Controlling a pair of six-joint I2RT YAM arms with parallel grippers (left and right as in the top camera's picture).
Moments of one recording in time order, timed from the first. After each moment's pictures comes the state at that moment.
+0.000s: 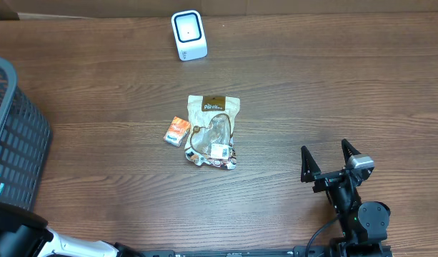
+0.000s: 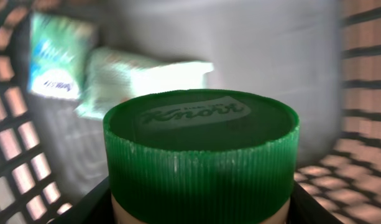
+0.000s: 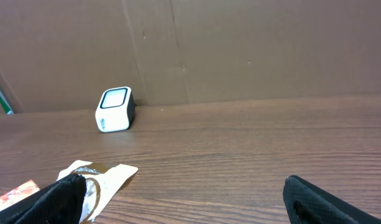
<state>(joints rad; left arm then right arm) 1.09 1.90 1.90 -1.27 0.10 -0.23 0.07 0.01 0.02 -0.02 -0.14 0.15</state>
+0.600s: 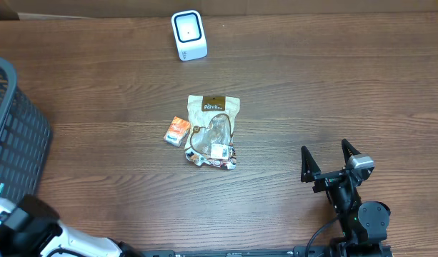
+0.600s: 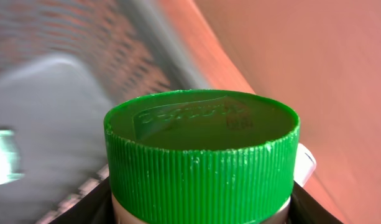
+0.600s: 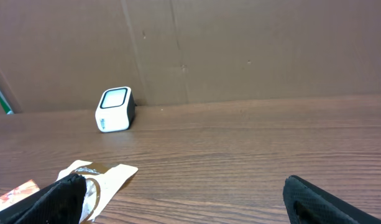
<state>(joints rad) 0.84 1.88 2.47 -1.51 0.49 -0.23 0.07 0.01 0.02 -0.02 -0.14 0.15</state>
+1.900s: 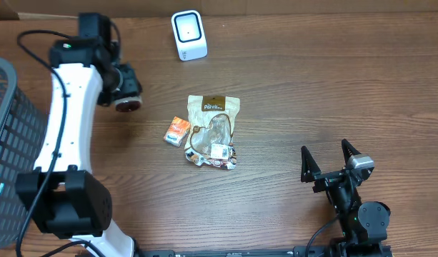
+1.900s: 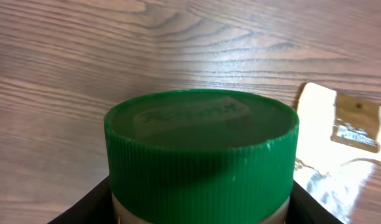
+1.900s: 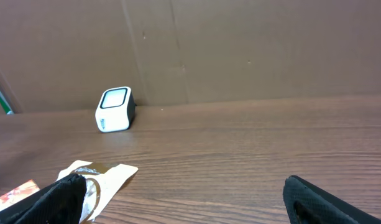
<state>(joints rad) 0.01 1.83 1.72 -1.19 -0.02 -0.24 0.07 0.01 0.02 -0.02 -0.14 0.15</state>
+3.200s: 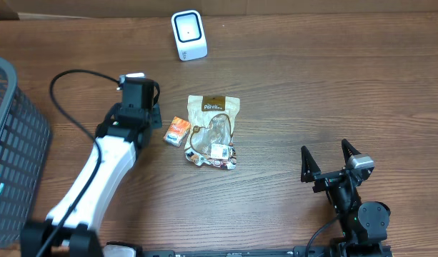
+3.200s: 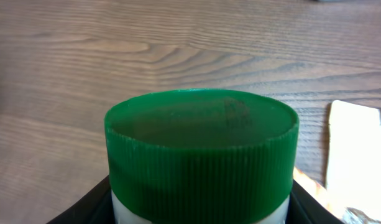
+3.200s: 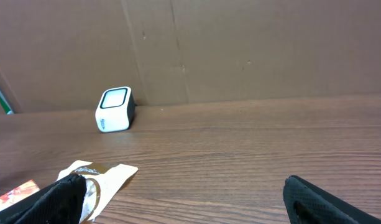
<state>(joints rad) -0.19 1.48 0.97 -0.41 -0.33 -0.23 0.07 0.01 0.02 -0.02 -0.14 0.15</state>
